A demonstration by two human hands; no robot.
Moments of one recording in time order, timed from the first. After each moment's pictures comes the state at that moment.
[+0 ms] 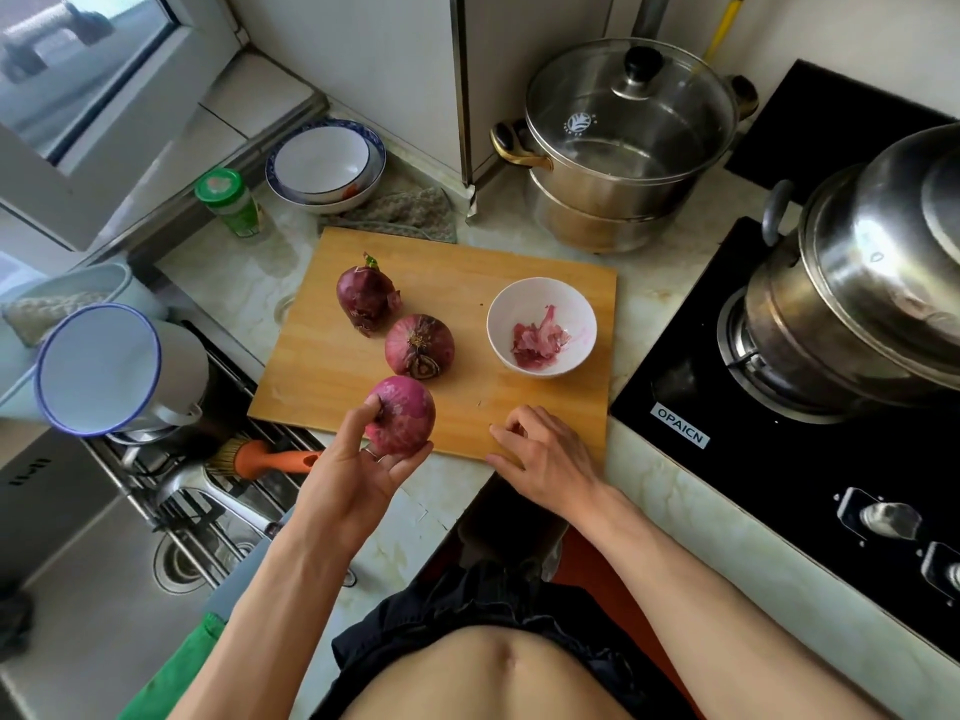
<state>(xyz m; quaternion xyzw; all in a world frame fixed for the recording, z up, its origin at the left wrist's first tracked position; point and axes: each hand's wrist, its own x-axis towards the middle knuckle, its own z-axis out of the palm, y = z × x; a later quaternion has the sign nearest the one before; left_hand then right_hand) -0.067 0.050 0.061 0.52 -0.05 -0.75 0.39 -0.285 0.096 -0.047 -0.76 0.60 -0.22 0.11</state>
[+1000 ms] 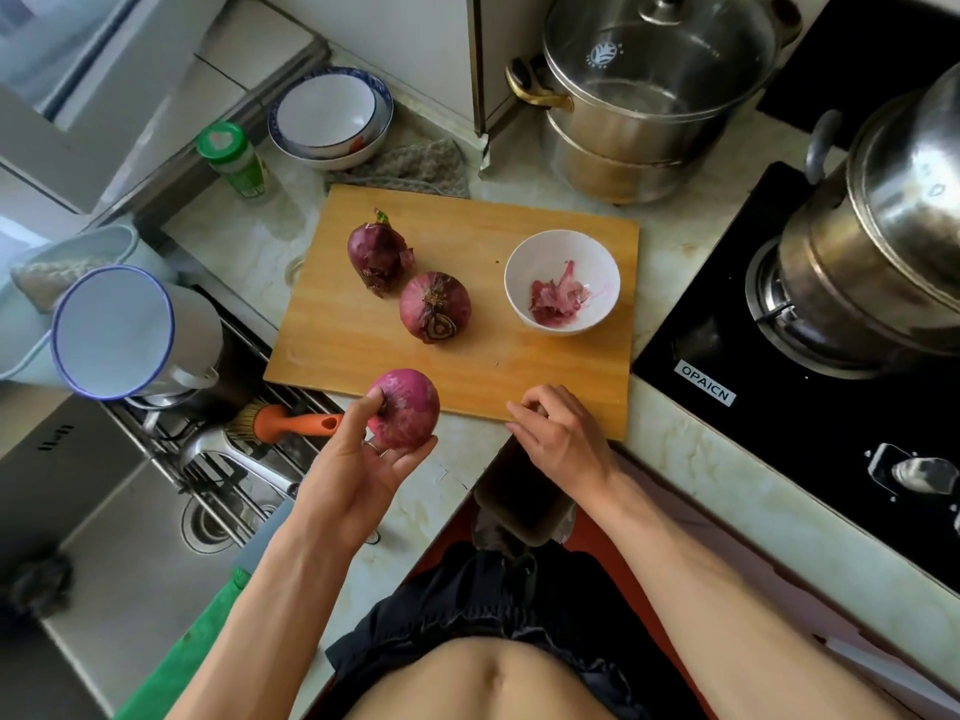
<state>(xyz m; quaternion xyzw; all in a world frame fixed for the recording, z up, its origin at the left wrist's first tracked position) -0.043 0.074 0.055 0.55 -0.05 -0.74 0.38 -0.268 0.118 -0.068 -0.73 0.61 -0.29 0.07</state>
